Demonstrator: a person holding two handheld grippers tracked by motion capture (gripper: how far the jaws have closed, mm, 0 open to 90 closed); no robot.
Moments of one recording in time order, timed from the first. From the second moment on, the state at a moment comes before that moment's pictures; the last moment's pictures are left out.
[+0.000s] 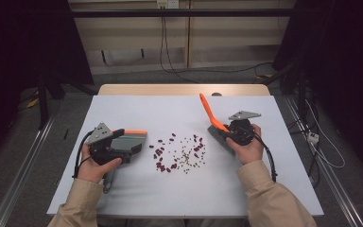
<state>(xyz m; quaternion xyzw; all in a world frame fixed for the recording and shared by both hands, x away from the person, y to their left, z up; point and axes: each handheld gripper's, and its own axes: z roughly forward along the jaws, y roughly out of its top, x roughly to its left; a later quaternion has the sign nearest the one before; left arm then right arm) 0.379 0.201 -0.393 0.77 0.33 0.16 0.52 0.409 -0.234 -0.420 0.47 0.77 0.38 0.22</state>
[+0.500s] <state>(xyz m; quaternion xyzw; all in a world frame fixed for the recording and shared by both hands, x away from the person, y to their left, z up) 0.378 0.207 -0.396 0.77 0.33 0.16 0.52 0.403 -0.230 -0.431 0.48 0.74 0.41 0.22</state>
